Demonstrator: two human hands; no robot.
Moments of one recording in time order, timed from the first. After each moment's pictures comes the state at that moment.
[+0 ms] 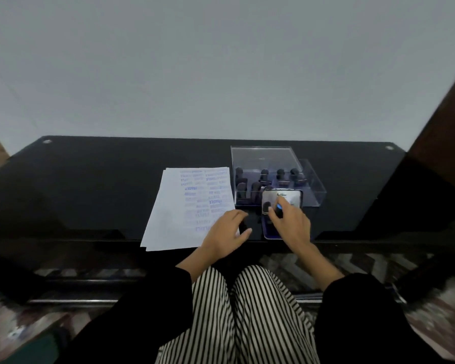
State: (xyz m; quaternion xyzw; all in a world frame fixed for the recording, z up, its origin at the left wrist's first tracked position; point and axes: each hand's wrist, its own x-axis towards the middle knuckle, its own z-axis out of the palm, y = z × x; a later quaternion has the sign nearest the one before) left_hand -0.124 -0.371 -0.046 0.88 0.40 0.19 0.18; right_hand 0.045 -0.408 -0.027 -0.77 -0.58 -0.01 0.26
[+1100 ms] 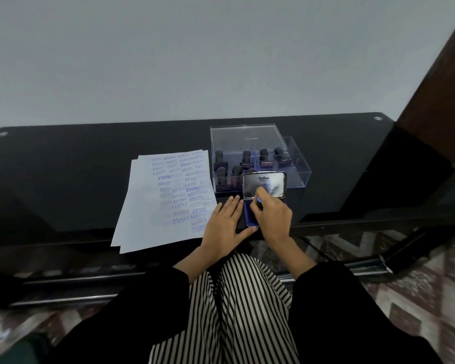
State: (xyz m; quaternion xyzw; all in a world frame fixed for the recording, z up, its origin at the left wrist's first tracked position) left_hand -0.080 -0.372 -0.082 0.90 0.42 0.12 0.09; right_hand 0.048 -0.400 -0.061 -0.71 -0.58 -0.19 0.34
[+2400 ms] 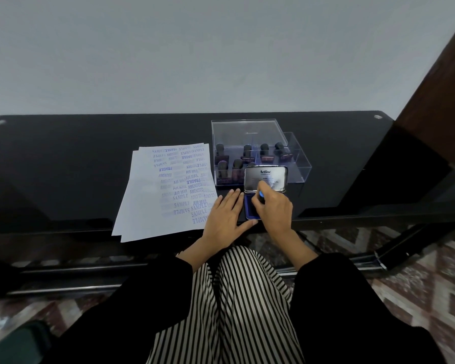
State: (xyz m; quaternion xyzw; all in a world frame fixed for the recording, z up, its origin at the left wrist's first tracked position) left_hand -0.079 -0.372 -0.083 0.90 0.42 0.10 0.08; right_hand 0.051 -0.403 -0.061 -0.72 -0.59 -0.12 0.35
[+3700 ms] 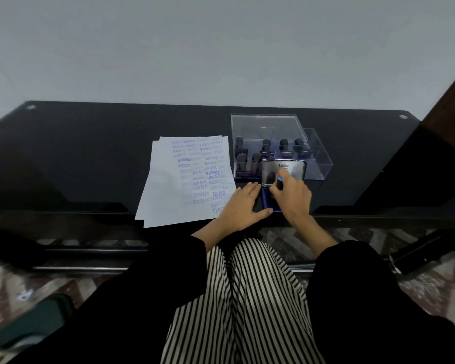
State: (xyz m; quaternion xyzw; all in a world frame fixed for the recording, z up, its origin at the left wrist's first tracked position) left_hand -0.084 -0.369 -0.060 0.88 0.40 0.13 0.24; right_hand 0.052 -0.390 -0.042 -0.79 -0.56 -0.02 0.24
